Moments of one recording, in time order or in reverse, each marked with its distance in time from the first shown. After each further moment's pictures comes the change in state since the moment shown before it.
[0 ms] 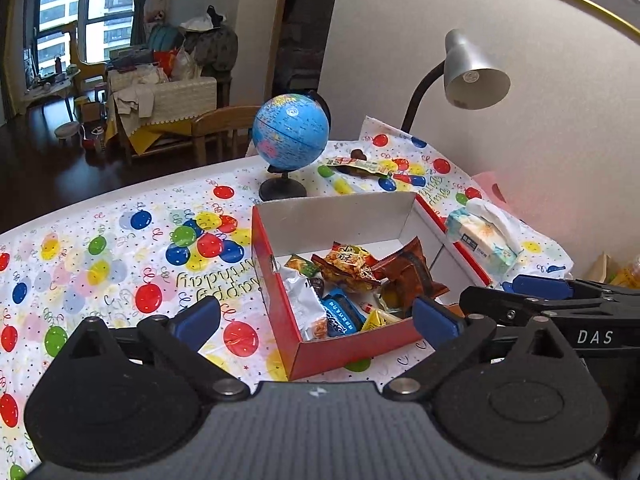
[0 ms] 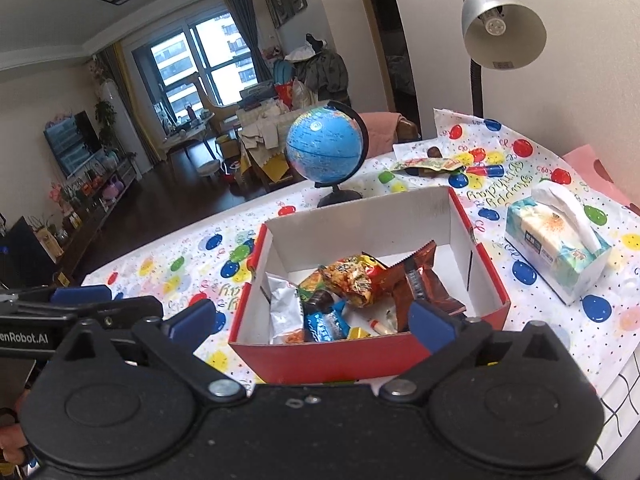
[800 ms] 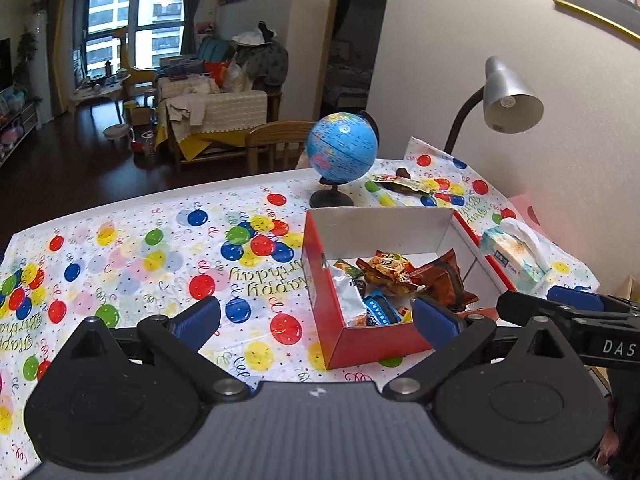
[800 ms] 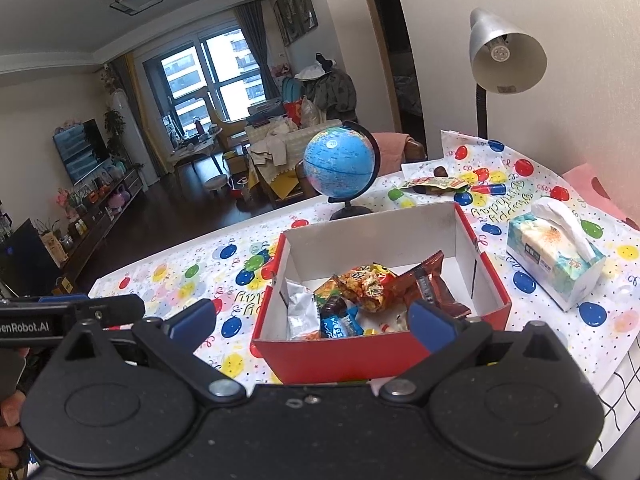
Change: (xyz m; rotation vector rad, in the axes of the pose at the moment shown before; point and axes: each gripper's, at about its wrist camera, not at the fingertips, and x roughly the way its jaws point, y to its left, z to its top) left arm -0.045 0.010 -0.021 -0.070 -0.052 0.132; right arm -0.025 0.021 -0.013 -0.027 -0.062 0.000
